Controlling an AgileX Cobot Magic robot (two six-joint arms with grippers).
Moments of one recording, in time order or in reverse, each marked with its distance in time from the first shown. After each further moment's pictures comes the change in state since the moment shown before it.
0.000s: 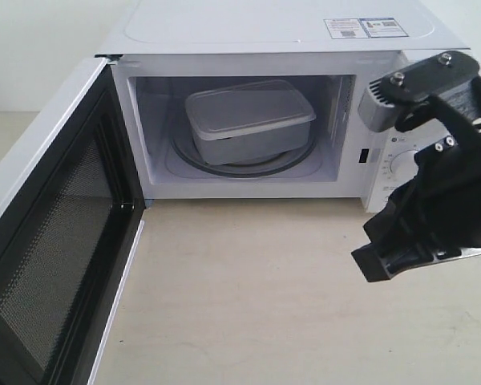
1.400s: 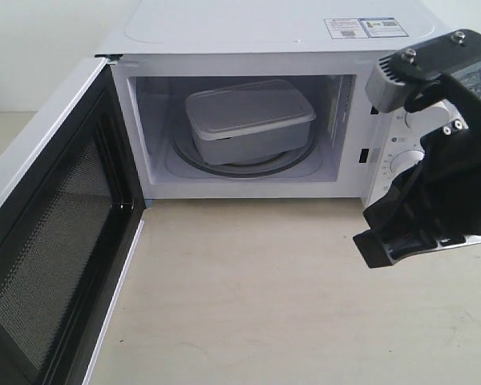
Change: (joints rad) left arm 0.000 0.996 -1.171 -0.248 1.533 0.202; right arm 0.000 -0.015 -0.020 0.001 0.004 0.008
